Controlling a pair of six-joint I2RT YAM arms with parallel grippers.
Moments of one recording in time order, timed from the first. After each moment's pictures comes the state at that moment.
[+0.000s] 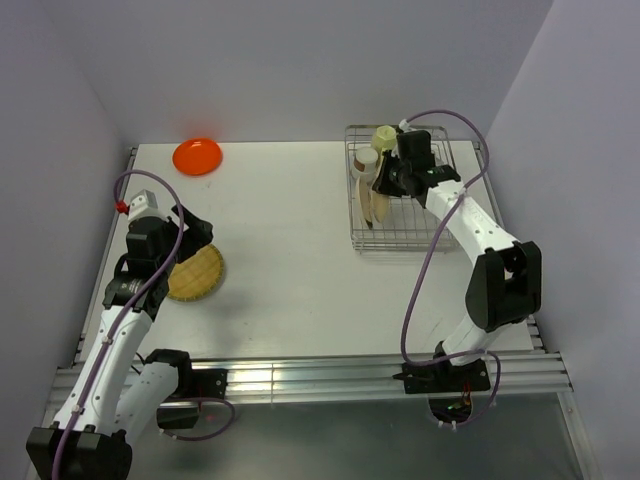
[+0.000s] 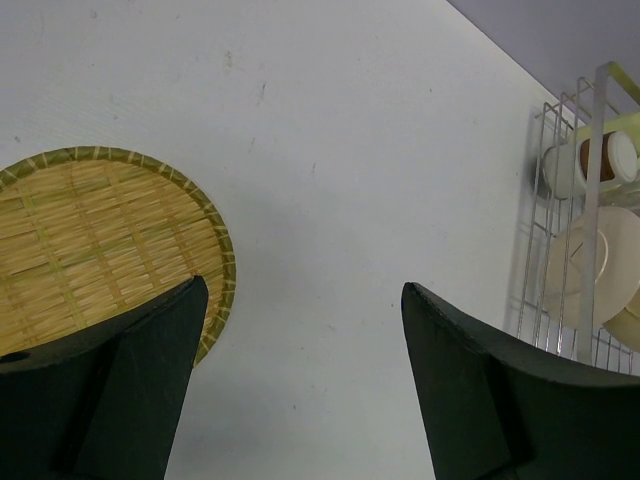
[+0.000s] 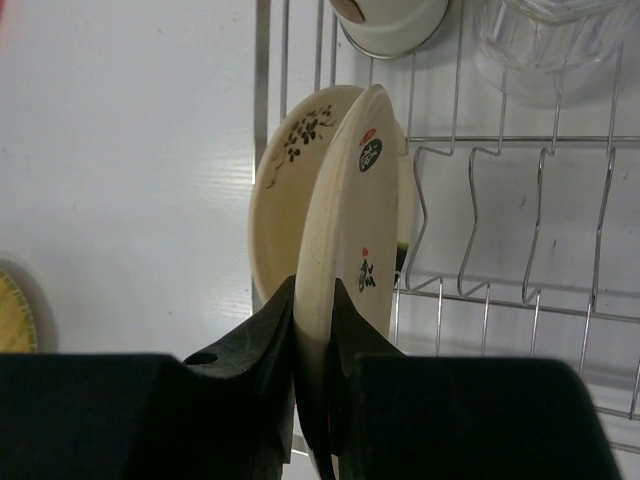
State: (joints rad) left arm -0.12 0.79 0.71 -0.37 -0.10 -0.65; right arm 0.25 1.61 1.38 -0.47 -0.07 0.41
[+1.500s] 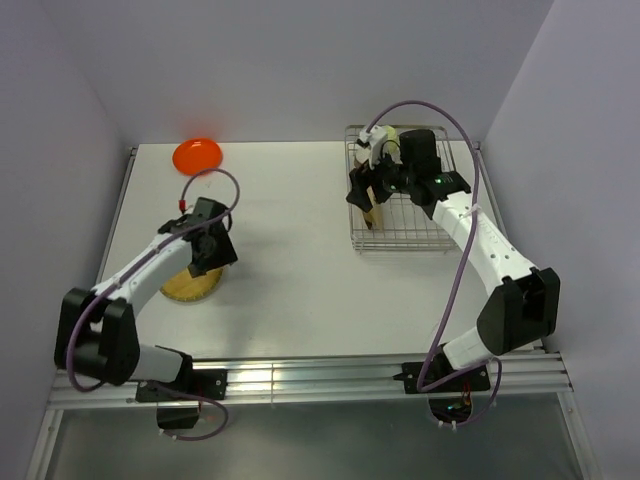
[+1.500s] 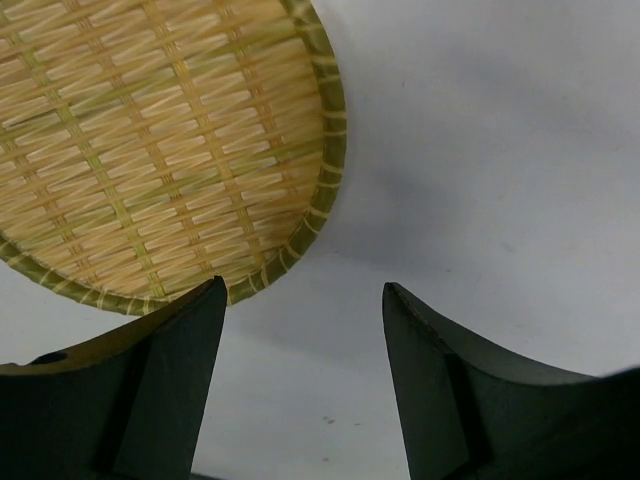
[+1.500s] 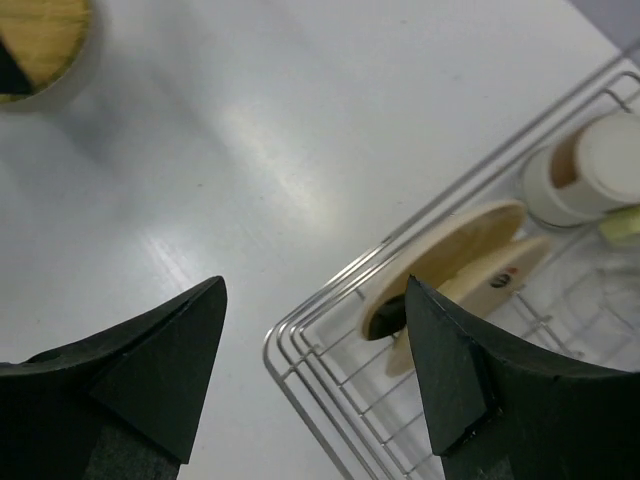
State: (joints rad) left arm -0.27 1.32 0.89 -0.68 -0.22 -0.67; right arm 0.30 1.47 1.35 -0.45 -0.43 -0.27
